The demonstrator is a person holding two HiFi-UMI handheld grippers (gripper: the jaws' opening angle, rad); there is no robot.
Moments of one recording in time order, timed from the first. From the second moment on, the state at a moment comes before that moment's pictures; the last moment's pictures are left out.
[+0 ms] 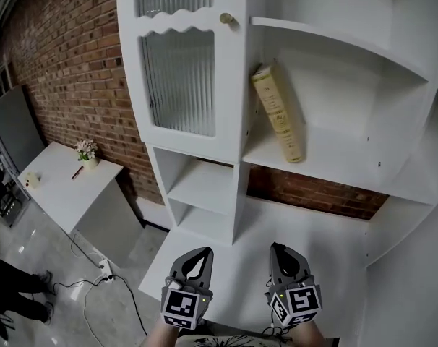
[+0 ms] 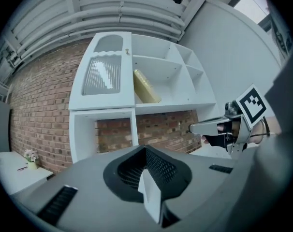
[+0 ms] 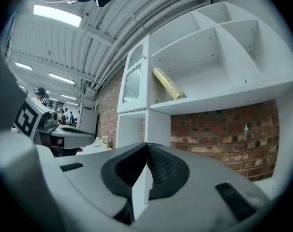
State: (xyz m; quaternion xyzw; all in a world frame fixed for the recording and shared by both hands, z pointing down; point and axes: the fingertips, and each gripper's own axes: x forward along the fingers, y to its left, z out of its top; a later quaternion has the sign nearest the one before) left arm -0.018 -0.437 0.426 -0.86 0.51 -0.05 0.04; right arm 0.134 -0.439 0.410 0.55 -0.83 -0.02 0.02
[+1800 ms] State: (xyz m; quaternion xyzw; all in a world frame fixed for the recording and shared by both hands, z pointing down) left arm -0.077 -0.560 0.439 -0.96 0.28 -0.07 0.01; right arm 0.147 -0.677 0.184 0.77 -0.57 -0.17 0.22
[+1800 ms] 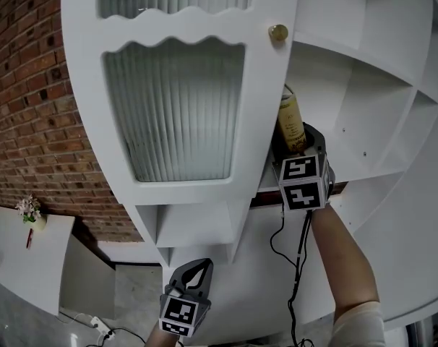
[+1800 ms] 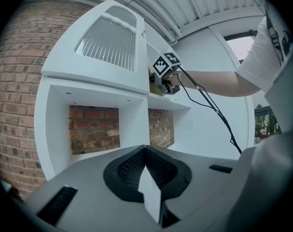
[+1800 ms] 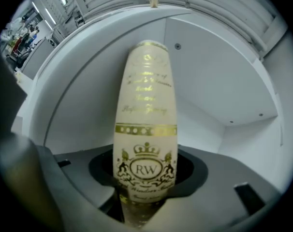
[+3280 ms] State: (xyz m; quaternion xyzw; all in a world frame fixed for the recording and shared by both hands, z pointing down) left arm -0.094 -0.277 0.442 -0.93 0.36 -0.05 0.00; right arm 0.079 -0.278 0.357 0.69 -0.70 -0.14 0.11
